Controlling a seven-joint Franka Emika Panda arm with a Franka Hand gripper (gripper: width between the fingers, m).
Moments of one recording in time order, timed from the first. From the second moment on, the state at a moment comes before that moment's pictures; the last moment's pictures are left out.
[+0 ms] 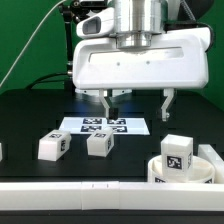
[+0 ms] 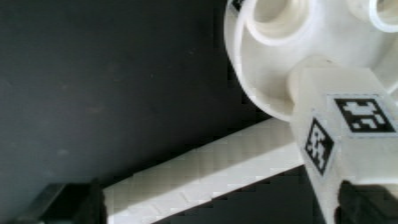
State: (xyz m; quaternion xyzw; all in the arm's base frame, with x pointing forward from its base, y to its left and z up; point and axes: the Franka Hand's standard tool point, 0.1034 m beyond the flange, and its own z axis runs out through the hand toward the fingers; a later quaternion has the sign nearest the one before) arm 0.601 0.011 0.100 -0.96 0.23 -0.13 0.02
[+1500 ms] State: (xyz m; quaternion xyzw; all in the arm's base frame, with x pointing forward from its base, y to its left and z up) arm 0.525 -0.060 0.050 -0.97 0.22 0.06 0.04
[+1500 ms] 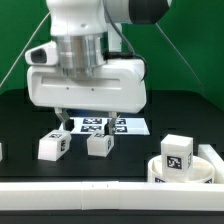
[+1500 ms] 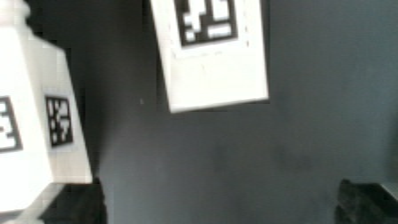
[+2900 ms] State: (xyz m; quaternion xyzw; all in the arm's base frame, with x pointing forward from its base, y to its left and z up) arm 0.499 -0.046 0.035 -0.87 0.18 0.45 0.10
